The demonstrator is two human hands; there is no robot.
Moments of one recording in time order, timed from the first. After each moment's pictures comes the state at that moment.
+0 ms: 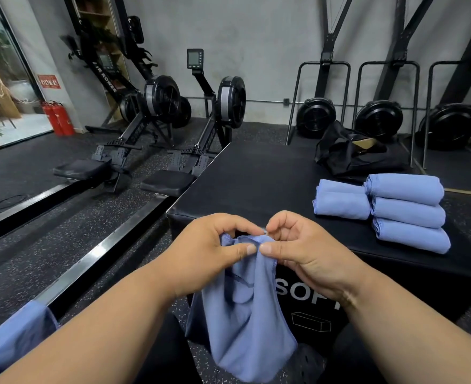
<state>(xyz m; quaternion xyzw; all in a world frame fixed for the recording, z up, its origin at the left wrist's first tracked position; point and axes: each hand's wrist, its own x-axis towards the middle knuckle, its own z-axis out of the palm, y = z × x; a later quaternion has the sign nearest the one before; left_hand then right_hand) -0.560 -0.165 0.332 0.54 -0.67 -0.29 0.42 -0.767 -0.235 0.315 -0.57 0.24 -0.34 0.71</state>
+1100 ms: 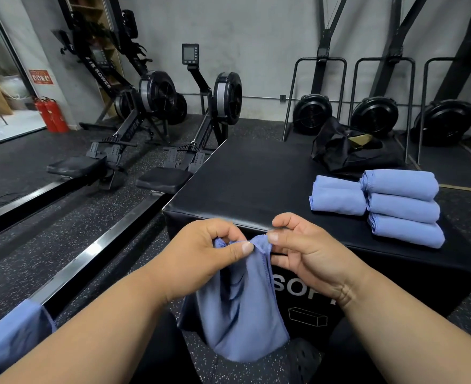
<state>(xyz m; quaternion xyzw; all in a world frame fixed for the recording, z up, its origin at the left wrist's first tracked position) -0.553 -0.166 0.317 0.52 -0.64 -0.36 0.43 -0.772 -0.239 0.305 -0.48 0.28 -0.34 0.76</state>
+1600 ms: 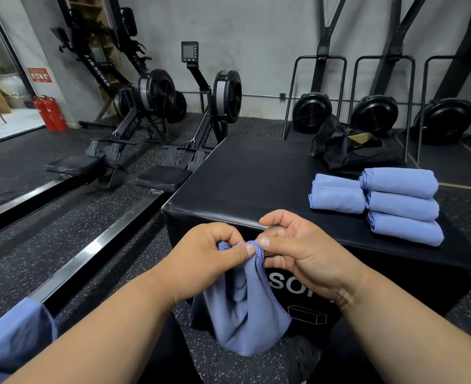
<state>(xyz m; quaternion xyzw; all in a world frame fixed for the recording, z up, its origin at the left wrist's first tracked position) -0.561 -0.168 0.307 0.53 -0.63 -0.36 0.43 -0.768 -0.229 0.312 -0.53 0.27 -0.33 0.73</state>
